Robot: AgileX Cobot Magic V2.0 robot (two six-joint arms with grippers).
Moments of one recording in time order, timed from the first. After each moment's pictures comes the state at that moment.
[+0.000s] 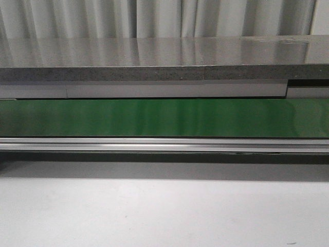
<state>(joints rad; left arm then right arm) 0.01 1.56 -1.39 -0.31 0.86 0.45 -0.10 0.09 -0.22 0.04 0.29 -0.11</state>
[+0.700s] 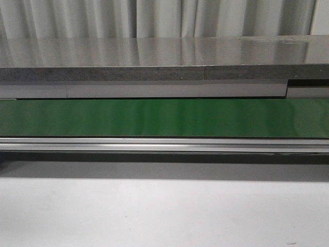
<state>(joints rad) 0.00 1.15 -1.06 -0.40 0.70 0.45 -0.10 0.09 -0.22 0.04 0.29 -0.11</state>
